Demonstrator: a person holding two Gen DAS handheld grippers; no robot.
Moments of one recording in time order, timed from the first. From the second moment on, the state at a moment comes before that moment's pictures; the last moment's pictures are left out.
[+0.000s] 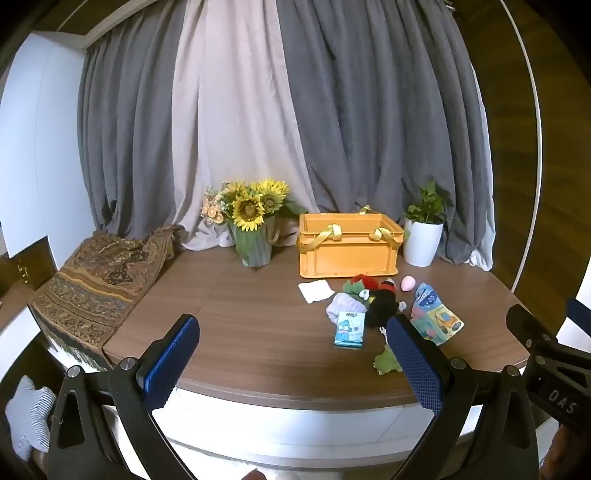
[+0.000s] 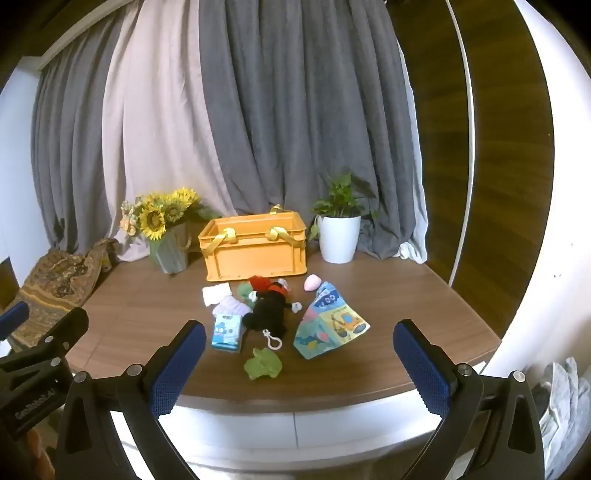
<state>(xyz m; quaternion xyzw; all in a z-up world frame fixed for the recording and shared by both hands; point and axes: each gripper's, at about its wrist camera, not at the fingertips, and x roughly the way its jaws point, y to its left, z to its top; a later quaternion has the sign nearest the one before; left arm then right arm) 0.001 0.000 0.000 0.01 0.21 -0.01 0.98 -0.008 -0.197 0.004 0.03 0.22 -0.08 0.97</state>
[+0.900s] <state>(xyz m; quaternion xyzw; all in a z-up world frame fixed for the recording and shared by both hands) 0.007 -0.010 0.022 0.01 0.21 -0.01 0.98 -0.012 -0.208 0.010 0.03 0.22 -0.09 0.97</state>
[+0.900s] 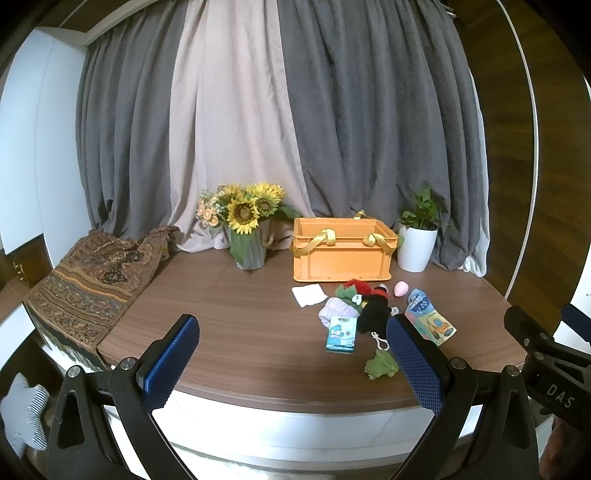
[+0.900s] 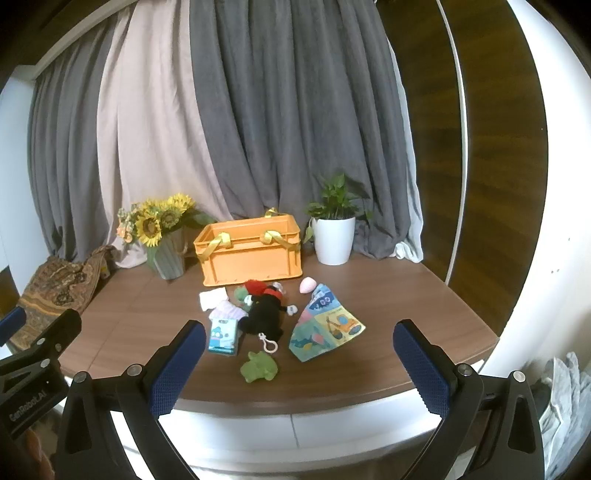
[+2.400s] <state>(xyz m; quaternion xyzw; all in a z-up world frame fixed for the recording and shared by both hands) 0.011 -0.007 0.016 0.00 0.20 -0.01 0.98 -0.013 -0.199 0.024 0.03 0.21 -0.09 0.97</state>
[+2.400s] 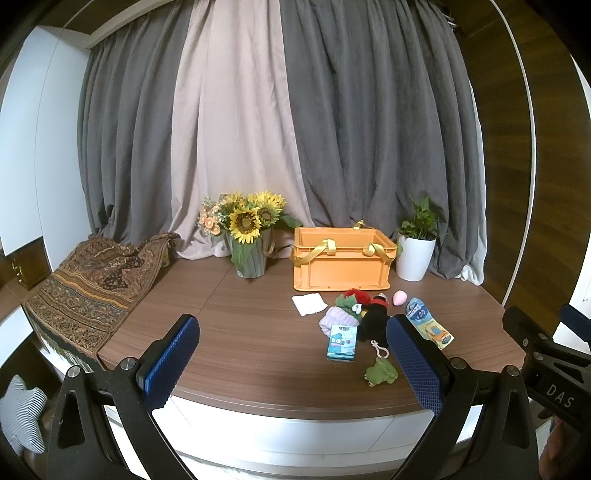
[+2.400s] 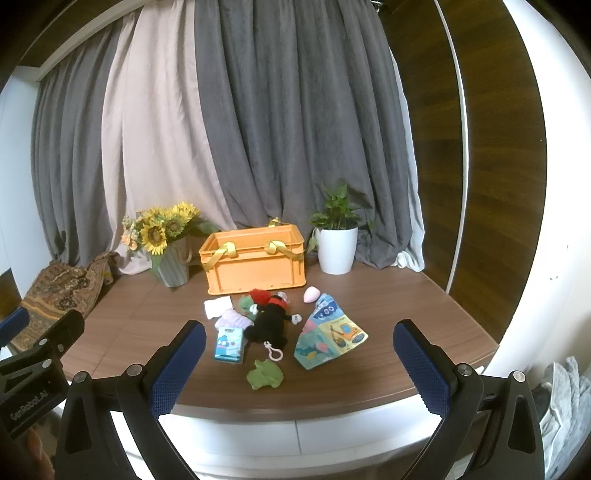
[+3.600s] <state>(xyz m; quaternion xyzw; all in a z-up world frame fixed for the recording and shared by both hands) 0.106 -0.008 -0.033 0.03 0.25 -0.10 0.96 0.050 -0.194 -0.021 0.08 0.27 -0.13 0.95</state>
